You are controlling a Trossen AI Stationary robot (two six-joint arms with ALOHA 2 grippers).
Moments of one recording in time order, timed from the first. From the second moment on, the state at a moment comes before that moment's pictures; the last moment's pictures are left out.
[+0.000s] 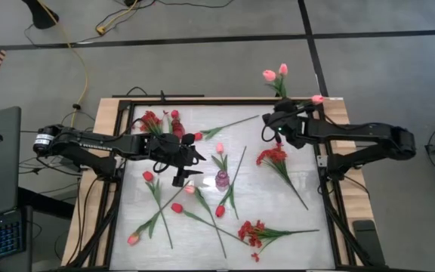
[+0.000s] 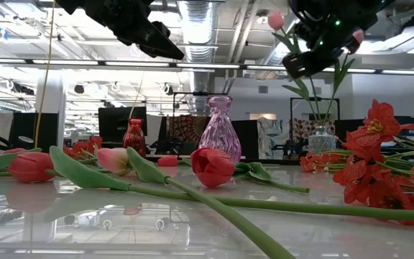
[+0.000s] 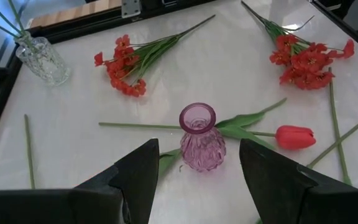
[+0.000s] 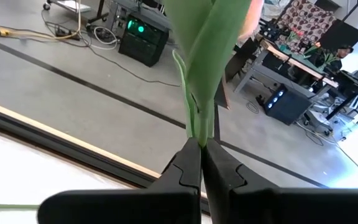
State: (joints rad) left arm 0.01 1.26 0.86 -0.17 0.07 0.23; right arm -0.25 1.19 0.84 -0.34 1.23 0.24
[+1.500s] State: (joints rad) left arm 0.01 1.26 0.86 -0.17 0.07 0.20; right arm -0.26 1.19 0.84 -0.41 1.16 0.18
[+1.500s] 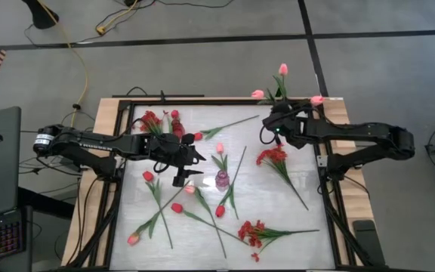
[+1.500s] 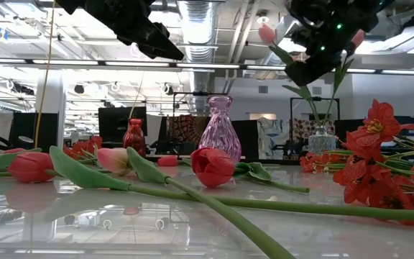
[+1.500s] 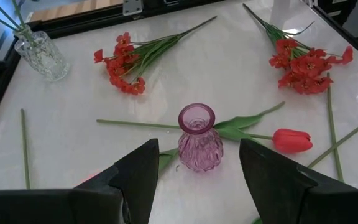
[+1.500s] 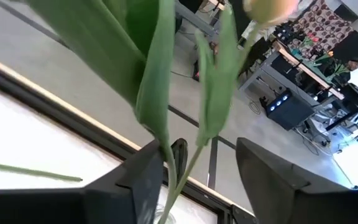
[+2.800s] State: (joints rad) left arm 0.01 1.26 0.86 -0.18 0.12 0.13; right arm -0.56 1.03 0.99 -0.90 0.47 0.38
